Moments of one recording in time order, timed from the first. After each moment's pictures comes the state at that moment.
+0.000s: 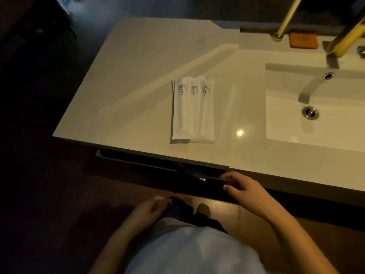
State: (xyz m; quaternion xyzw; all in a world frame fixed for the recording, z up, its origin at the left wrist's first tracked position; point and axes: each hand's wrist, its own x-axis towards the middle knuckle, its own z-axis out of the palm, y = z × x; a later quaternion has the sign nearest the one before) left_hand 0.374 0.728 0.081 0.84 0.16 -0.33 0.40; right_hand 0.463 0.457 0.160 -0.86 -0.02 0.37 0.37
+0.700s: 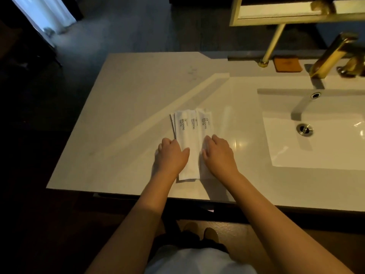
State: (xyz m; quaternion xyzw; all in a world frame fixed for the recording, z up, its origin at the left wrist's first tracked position) left_hand 0.604 0.698 0.147 0.95 0.15 -0.15 0.24; right_hand 0.605 0.562 0.141 -0.97 -0.05 0.09 0.22
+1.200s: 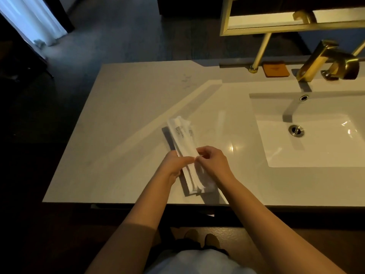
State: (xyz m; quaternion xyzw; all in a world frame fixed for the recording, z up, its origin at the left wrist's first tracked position) left_hand 0.603 0.696 0.157 0.68 0.27 -0.25 0.63; right_hand 0.595 0.573 0.157 -0.84 0.11 0.16 0.51
